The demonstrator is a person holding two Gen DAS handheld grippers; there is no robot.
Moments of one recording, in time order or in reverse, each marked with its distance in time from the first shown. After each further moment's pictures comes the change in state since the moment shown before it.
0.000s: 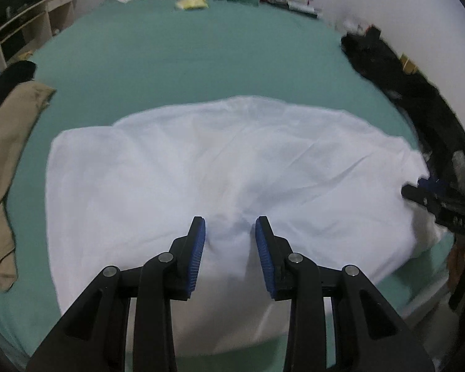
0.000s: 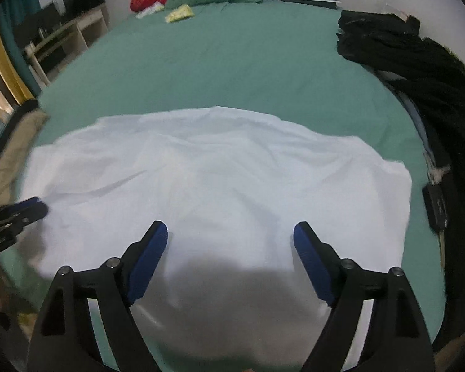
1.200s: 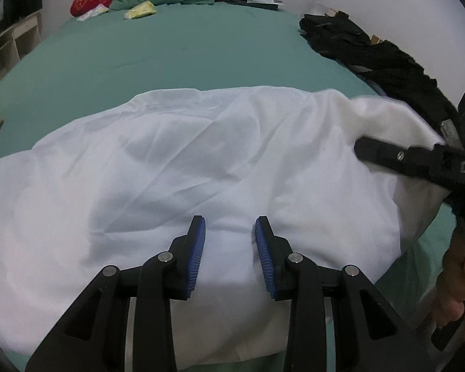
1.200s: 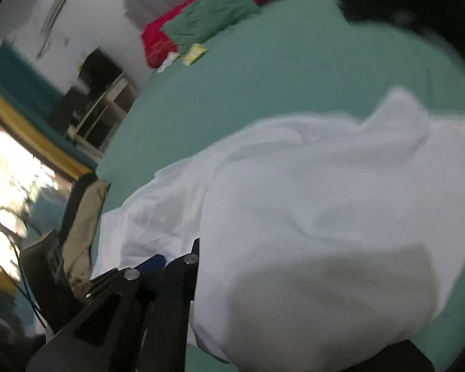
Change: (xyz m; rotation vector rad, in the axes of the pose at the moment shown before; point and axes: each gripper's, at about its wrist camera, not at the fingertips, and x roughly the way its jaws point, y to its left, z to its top) left arm 0.059 -0.082 0.002 0.135 0.002 -0.073; right arm 0.022 0.001 0.002 0.261 -0.138 0.350
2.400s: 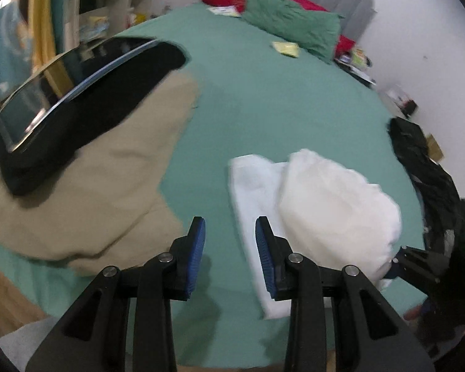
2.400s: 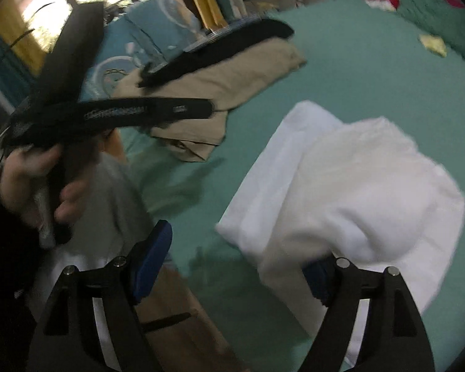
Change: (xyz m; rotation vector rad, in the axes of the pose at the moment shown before) left arm -0.161 0.243 -0.023 -0.405 -0.115 0.108; right arm 0.039 0.245 -0.090 -0.803 0.443 0.268
